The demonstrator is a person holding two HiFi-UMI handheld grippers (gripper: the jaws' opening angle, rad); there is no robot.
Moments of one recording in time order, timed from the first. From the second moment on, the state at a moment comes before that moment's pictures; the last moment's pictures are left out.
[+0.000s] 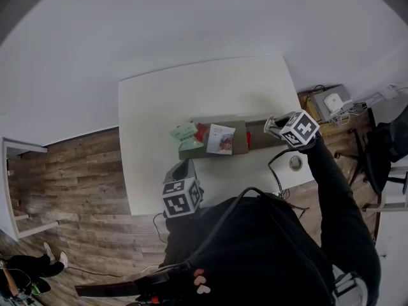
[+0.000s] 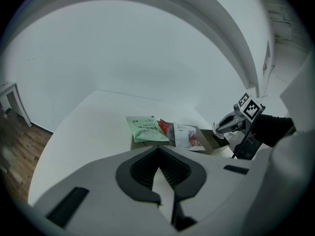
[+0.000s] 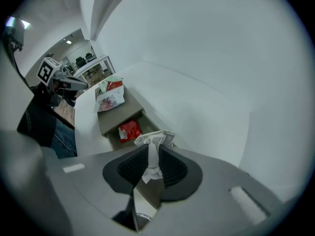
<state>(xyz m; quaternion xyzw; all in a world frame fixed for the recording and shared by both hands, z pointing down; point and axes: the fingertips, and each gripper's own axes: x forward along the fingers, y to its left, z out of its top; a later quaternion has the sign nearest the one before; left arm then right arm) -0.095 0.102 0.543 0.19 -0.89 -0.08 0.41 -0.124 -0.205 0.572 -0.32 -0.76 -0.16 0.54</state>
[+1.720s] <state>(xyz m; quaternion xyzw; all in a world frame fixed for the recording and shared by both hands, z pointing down) -0.086 0.108 0.542 0.20 -0.89 -0.08 0.41 -0.102 -0.050 0.552 -0.47 -0.72 -0.22 0.47</state>
